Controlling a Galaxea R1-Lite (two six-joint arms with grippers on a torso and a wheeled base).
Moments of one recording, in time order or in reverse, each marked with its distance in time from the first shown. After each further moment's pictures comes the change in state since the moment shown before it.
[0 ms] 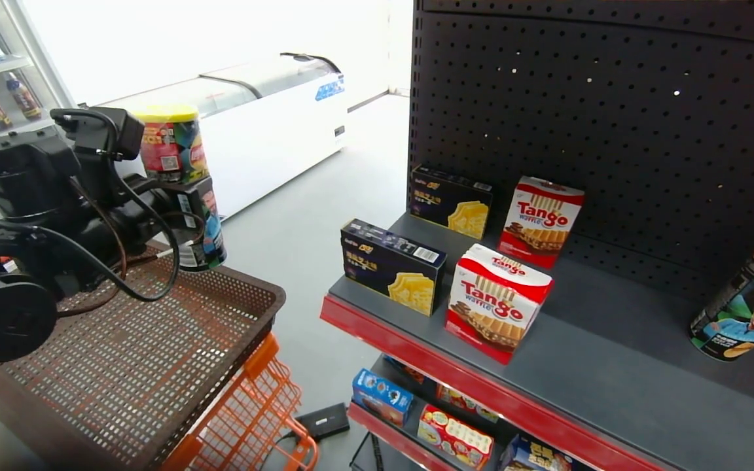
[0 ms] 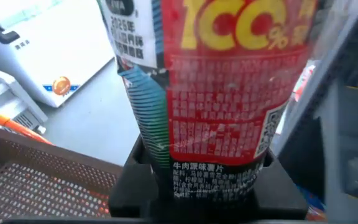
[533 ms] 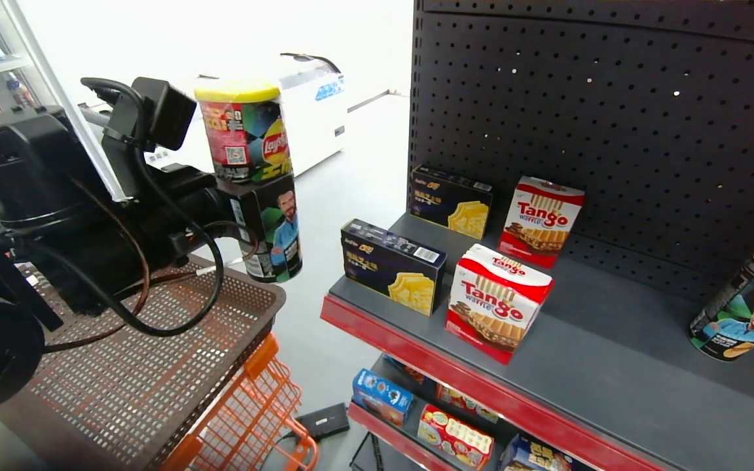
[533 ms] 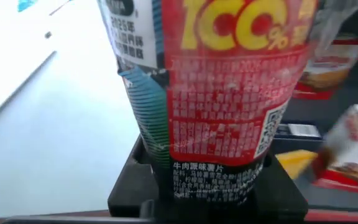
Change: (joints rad) left arm -0.267 -0.115 0.037 0.038 -0.151 -0.030; right arm 0.000 0.000 0.000 0.000 0.000 0.000
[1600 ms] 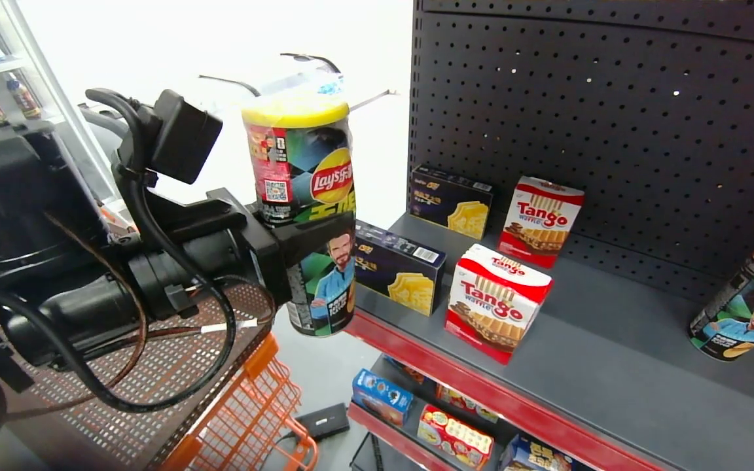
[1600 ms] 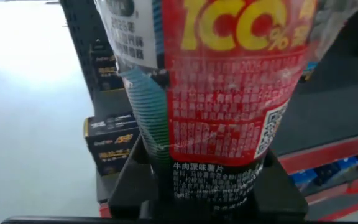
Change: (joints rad) left arm -0.167 -0.090 0.079 0.044 -0.186 -0.013; right arm 0.000 0.000 0.000 0.000 0.000 0.000
